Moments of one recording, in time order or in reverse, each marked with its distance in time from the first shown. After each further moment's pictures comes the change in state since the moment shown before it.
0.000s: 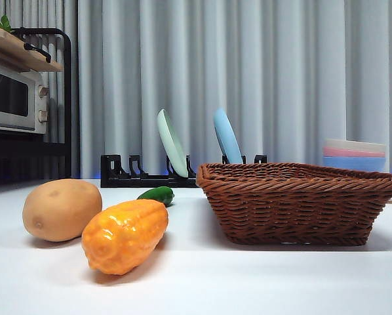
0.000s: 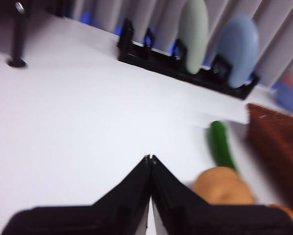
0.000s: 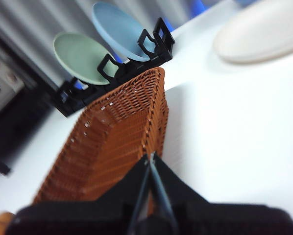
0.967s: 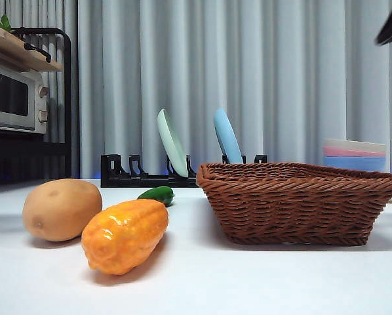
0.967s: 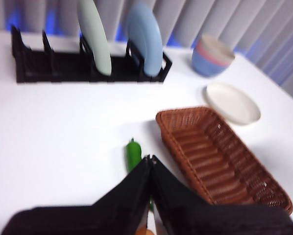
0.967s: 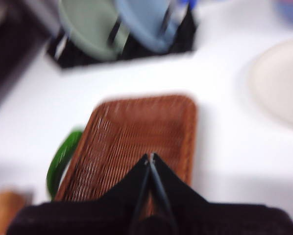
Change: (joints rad) left arm 0.000 0.854 0.905 -0.299 0.330 0.242; right arm -0.001 0.962 0.880 -0.310 -0.145 -0.397
